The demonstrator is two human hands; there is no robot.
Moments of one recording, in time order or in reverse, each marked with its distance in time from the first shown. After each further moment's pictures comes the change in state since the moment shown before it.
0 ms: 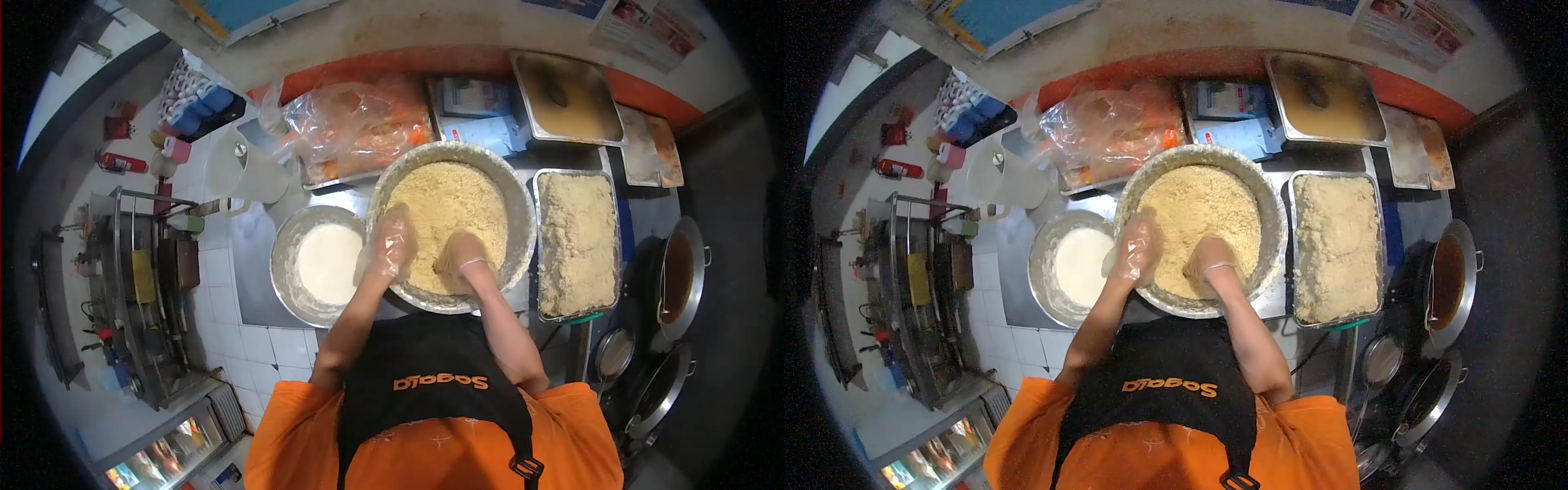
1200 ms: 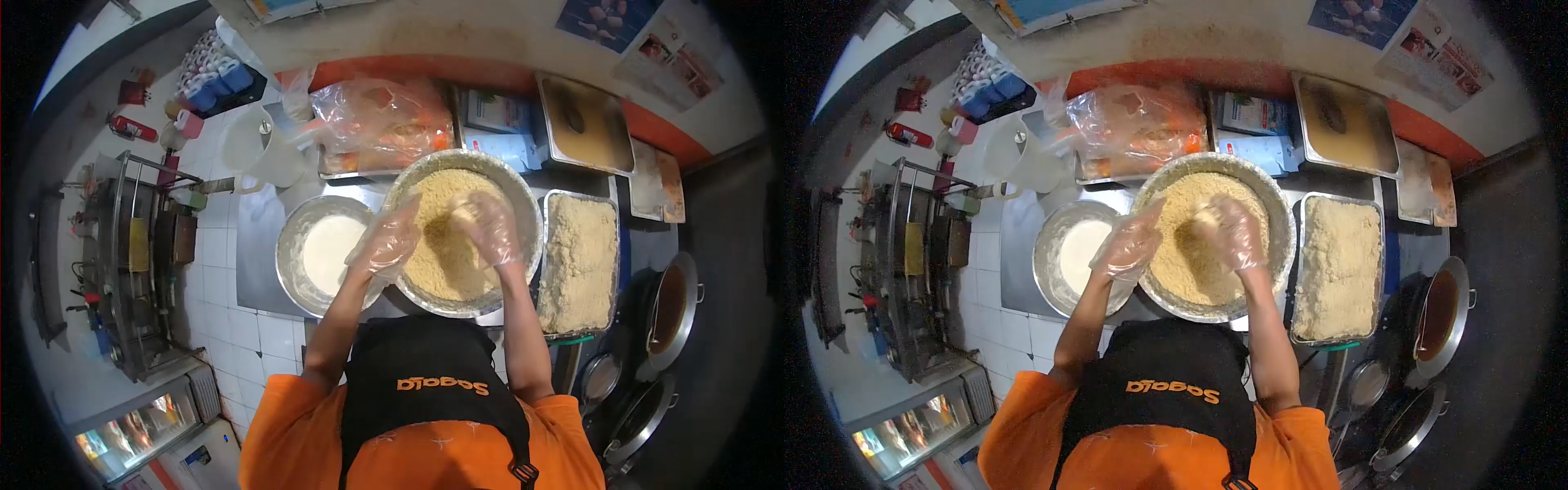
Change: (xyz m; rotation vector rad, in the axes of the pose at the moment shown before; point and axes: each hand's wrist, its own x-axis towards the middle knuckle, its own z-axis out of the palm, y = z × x) left_hand -0.003 -0.005 -0.078 -0.859 -0.198 -0.119; right_hand -0.021 -0.021 -0.106 0.810 0.406 -0.357
